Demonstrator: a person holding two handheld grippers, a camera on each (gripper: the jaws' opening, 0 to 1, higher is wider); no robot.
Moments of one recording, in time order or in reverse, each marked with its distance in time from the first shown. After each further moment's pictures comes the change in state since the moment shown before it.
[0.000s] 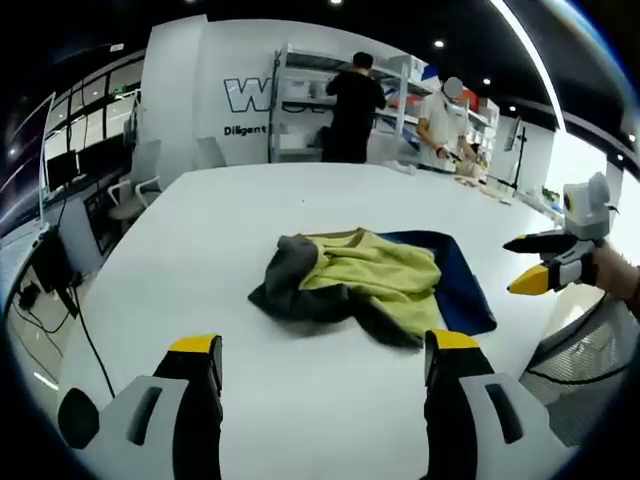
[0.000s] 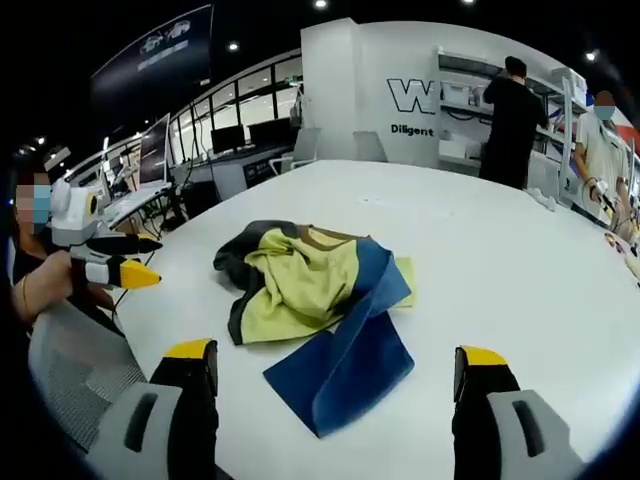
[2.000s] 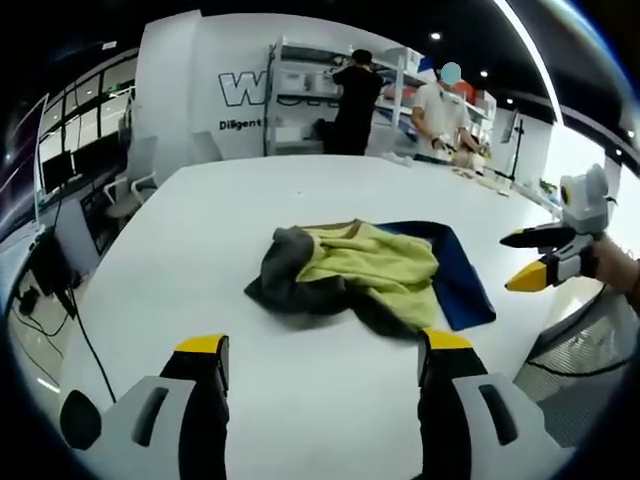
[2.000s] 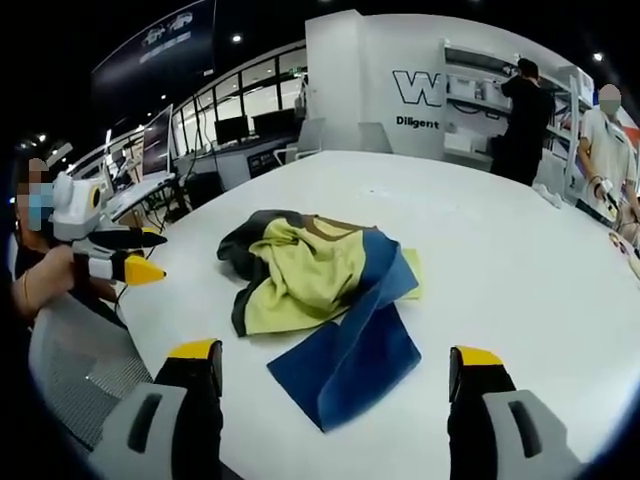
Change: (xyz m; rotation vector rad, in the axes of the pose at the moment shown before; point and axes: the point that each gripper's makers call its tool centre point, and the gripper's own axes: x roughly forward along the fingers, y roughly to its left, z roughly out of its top) left arm 0.003 -0.001 -0.006 0.022 0.034 -0.013; right arm 0.004 0.006 -0.006 -0.011 0.043 0.019
